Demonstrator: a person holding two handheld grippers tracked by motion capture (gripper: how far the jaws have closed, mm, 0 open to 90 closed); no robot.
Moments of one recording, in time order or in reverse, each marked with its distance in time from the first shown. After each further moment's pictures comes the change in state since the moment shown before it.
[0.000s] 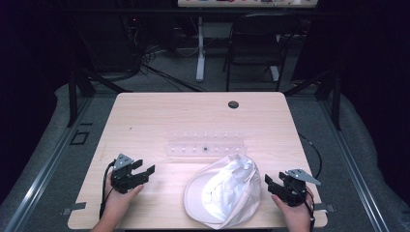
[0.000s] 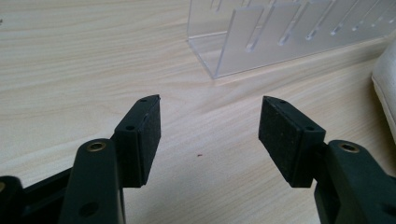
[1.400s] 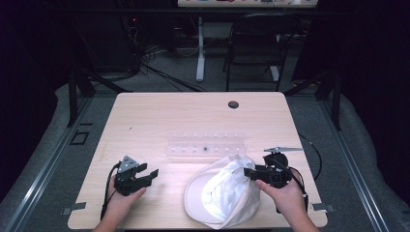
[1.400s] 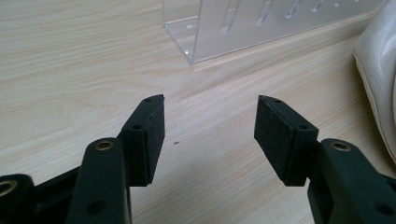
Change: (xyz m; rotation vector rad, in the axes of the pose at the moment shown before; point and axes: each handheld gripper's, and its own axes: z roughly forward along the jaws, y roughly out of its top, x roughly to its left) left arm -0.011 -0.002 0.002 0.055 -0.037 0.050; right arm 0.070 0.086 -0.020 0.301 0.208 0.011
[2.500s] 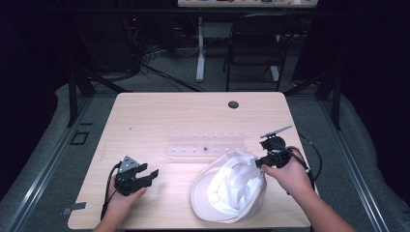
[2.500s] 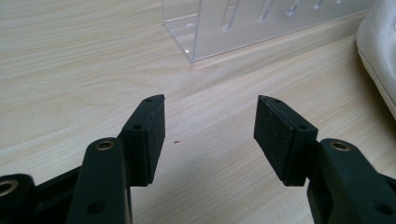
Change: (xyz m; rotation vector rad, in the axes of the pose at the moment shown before) left arm -0.001 0.000 0.002 0.006 0.006 0.005; right arm -0.014 0.052 0.009 0.282 -0.149 -0.089
